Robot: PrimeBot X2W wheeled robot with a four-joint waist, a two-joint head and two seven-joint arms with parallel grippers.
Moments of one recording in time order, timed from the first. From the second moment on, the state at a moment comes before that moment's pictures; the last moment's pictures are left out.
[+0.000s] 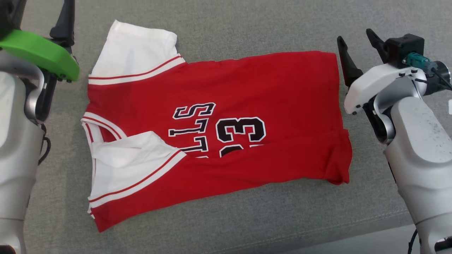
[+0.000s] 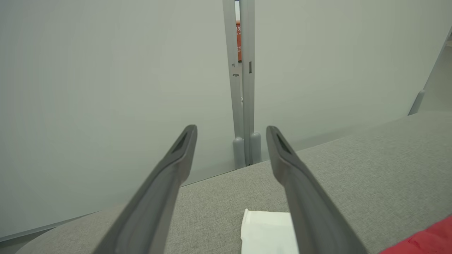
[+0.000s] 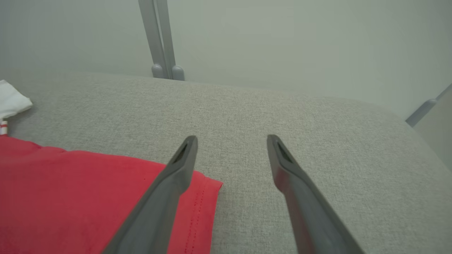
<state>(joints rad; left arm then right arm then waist) -0.93 0.40 -0.35 0.58 -0.48 -0.13 -0.15 -0.75 -0.23 0.17 0.58 0.20 0.13 -0.05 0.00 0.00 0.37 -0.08</state>
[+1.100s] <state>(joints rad) -1.22 0.46 -0.80 1.01 -0.78 -0.13 -0.05 -0.99 -0.17 0.52 0.77 0.43 0.13 -0.04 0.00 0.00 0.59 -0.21</state>
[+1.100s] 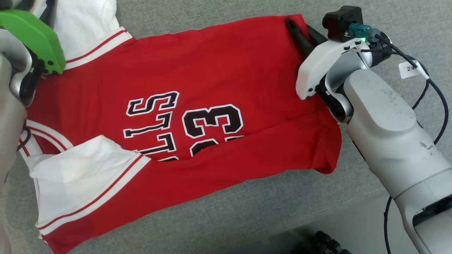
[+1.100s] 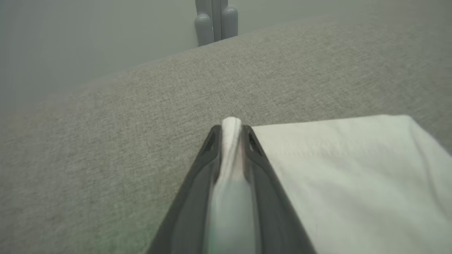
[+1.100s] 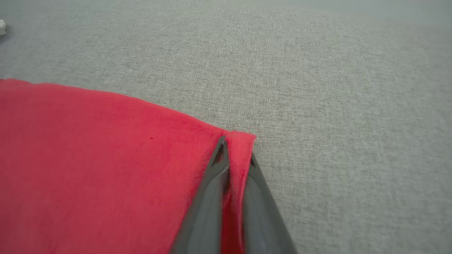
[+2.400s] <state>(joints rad) -0.53 0.39 -0.51 0.27 -0.76 -0.06 -0.26 -0.61 -0.34 0.31 0.59 0.38 0.13 -0.26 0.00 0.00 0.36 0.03</state>
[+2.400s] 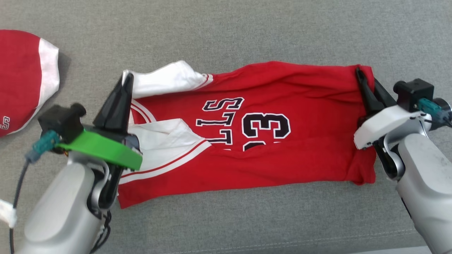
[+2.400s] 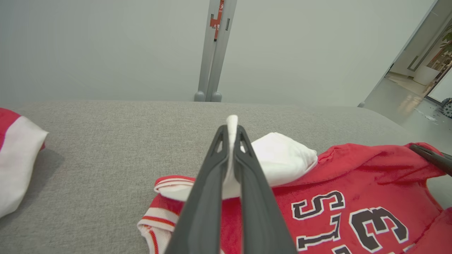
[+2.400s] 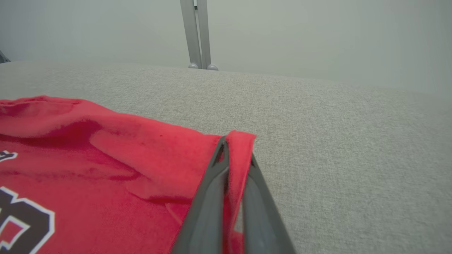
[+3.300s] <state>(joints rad) -0.17 0.12 -0.14 0.25 -0.49 -0.10 -0.26 -0.23 -0.24 0.08 0.26 0.34 0.13 -0.26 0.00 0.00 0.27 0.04</state>
